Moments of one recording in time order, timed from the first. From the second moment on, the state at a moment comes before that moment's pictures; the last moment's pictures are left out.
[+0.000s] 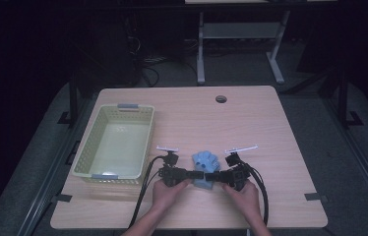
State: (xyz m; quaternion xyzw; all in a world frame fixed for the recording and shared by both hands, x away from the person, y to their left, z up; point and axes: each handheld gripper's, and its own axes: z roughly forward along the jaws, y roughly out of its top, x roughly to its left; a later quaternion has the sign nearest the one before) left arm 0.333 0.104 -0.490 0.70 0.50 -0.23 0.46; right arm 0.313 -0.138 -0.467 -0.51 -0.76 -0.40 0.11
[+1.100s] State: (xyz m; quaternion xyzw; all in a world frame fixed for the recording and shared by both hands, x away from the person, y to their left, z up) left arm 0.329 0.104 -0.465 0.71 0.47 -0.22 0.48; right arm 0.308 -0.140 -0.441 -0.48 -0.77 -0.41 0.10
